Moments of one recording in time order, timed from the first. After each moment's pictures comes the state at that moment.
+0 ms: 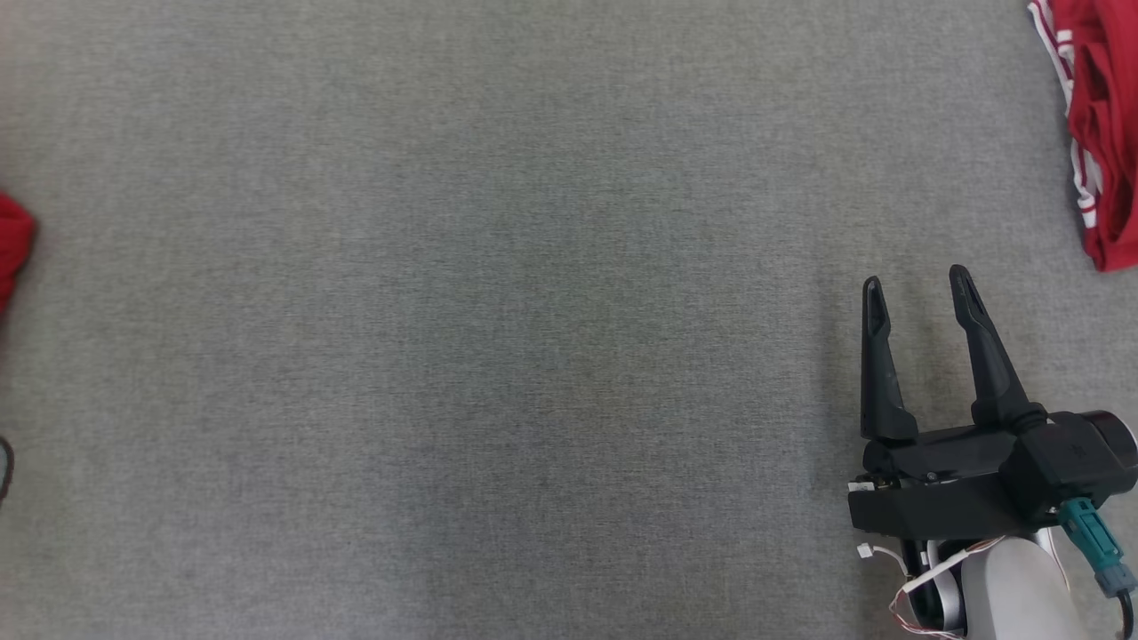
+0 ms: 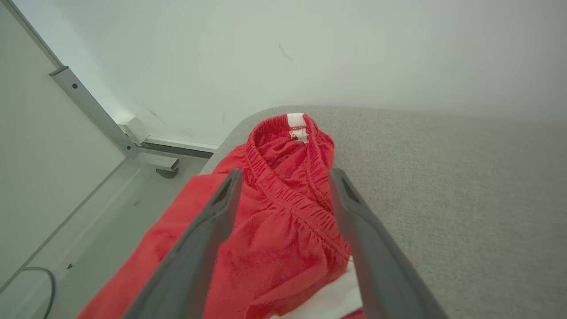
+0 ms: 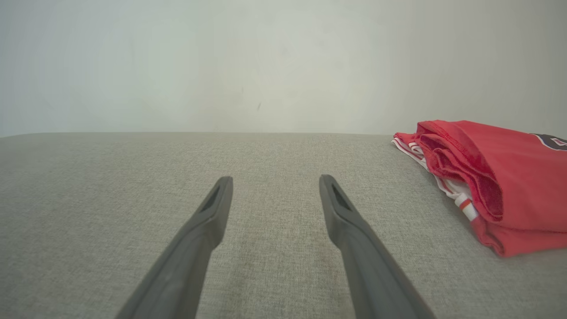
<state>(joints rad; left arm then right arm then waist) -0.79 0.52 0.15 0.71 -0.37 -0.13 -0.09 -0.20 -0.07 -0.07 -0.05 -0.01 0.13 -0.24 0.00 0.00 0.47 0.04</state>
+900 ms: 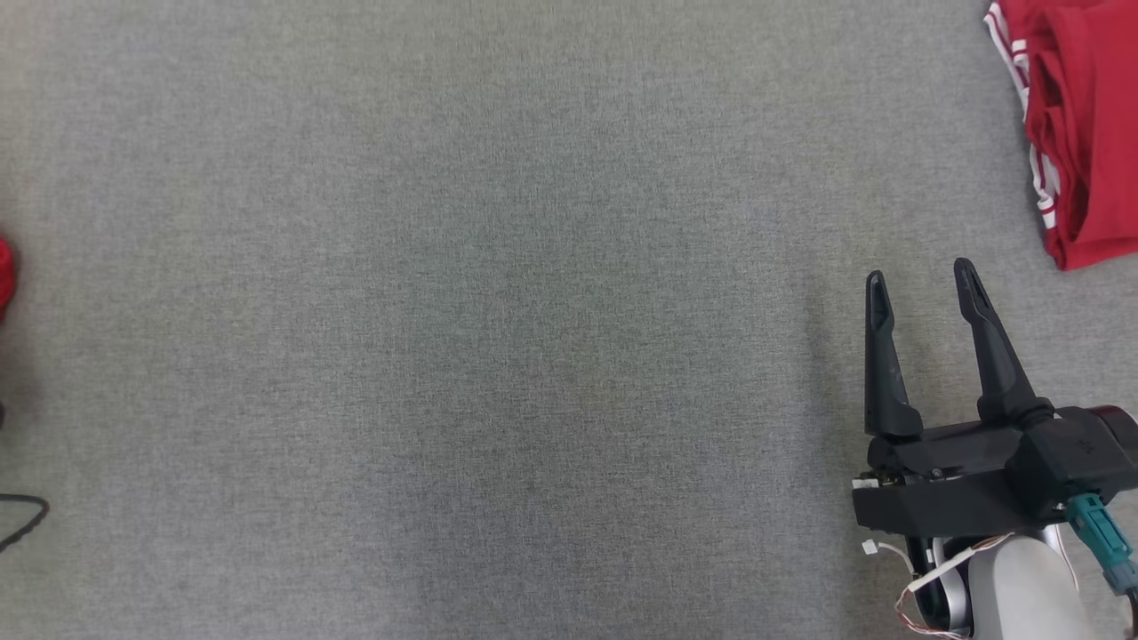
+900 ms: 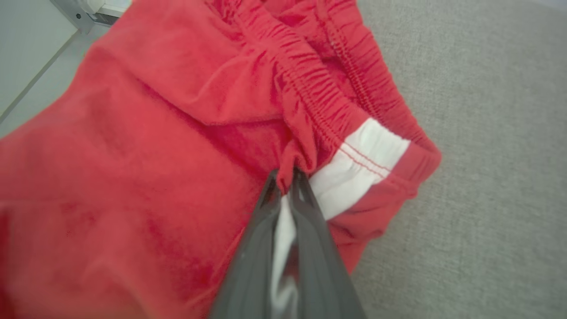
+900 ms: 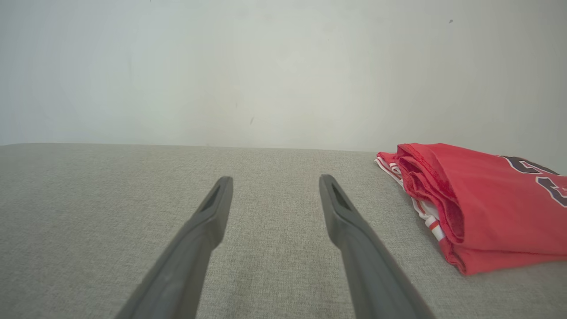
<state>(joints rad) -0.83 0.56 -0.09 1.00 -0.66 -0.13 0.14 -0.20 -0.07 -0.07 -0.09 -0.02 0.13 -0.21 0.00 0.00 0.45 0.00</state>
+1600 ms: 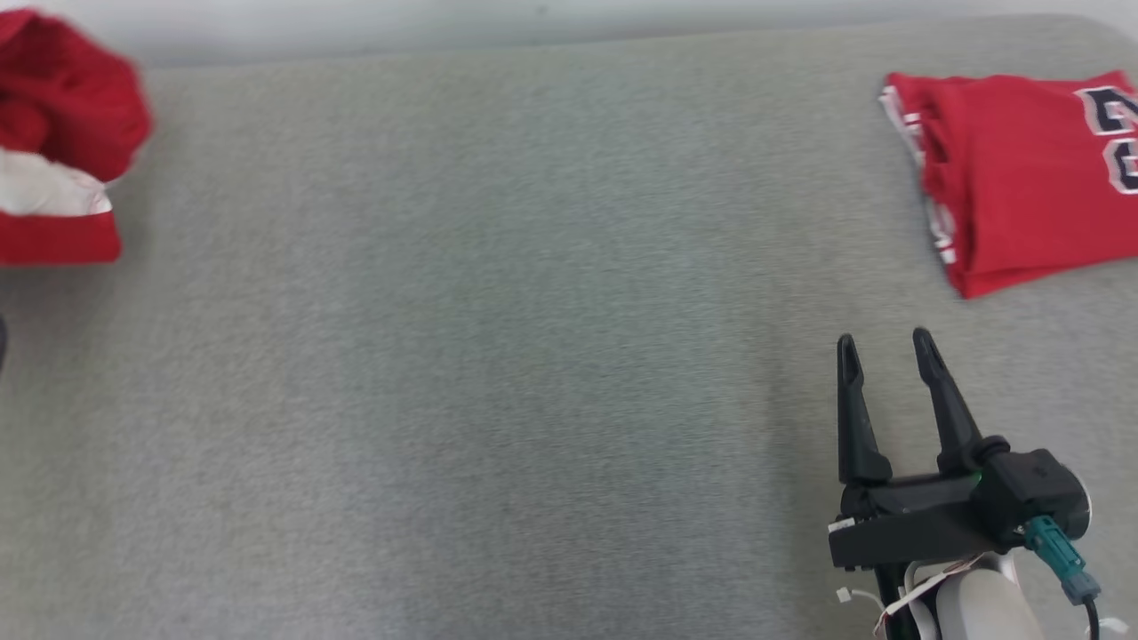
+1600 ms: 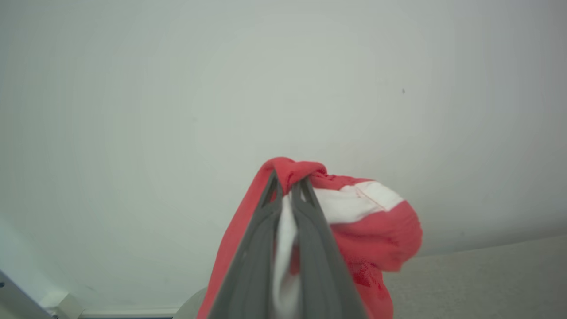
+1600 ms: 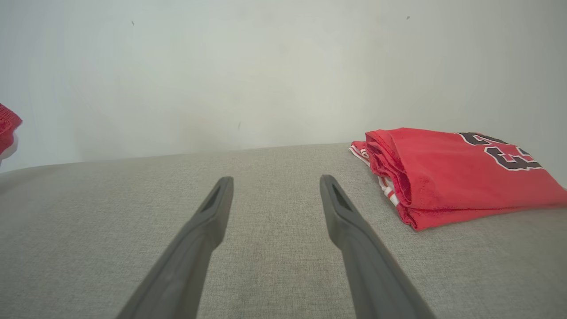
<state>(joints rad) -1.07 0.62 -0.28 0.77 -0.52 -0.13 -0.19 -0.17 -0.05 -0.06 0.09 0.07 0.13 -0.26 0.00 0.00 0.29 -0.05</state>
